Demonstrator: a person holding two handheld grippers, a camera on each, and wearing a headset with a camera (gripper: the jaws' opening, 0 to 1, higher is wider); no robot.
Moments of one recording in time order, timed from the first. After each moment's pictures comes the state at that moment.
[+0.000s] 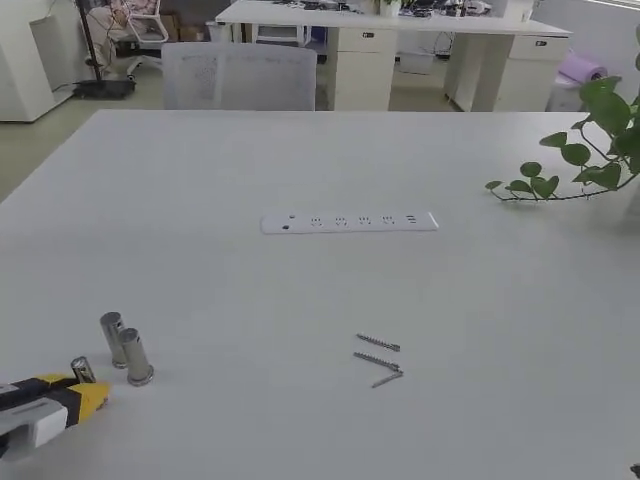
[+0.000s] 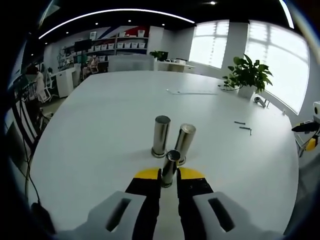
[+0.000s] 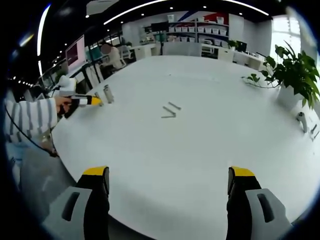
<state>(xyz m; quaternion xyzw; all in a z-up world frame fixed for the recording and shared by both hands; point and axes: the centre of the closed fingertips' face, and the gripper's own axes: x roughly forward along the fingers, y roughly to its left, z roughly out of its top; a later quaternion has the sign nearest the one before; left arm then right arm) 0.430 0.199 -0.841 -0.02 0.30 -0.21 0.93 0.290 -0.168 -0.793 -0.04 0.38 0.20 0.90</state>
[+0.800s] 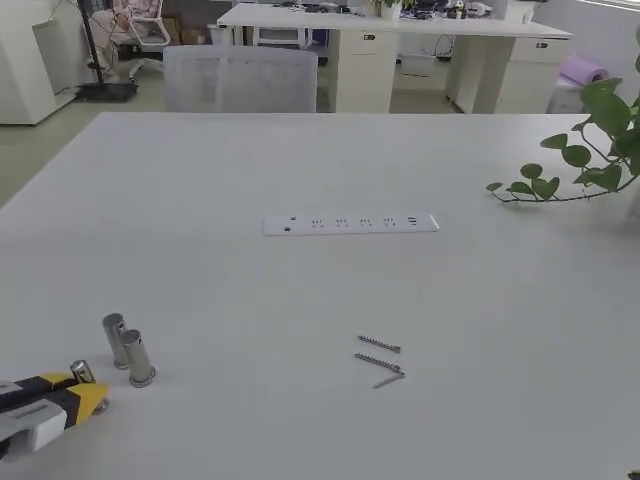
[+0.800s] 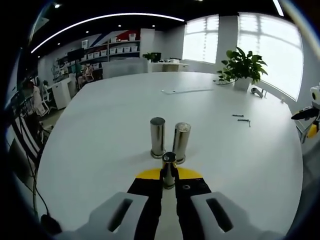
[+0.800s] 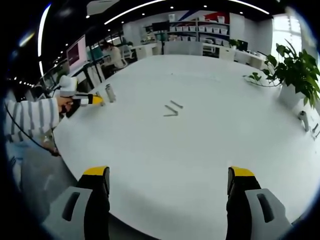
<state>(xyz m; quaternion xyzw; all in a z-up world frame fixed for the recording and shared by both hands) 0.428 0.198 -0.839 0.04 0.29 -0.23 0.93 0.288 -0.166 -0.795 -0.04 0.39 0.21 0.90</state>
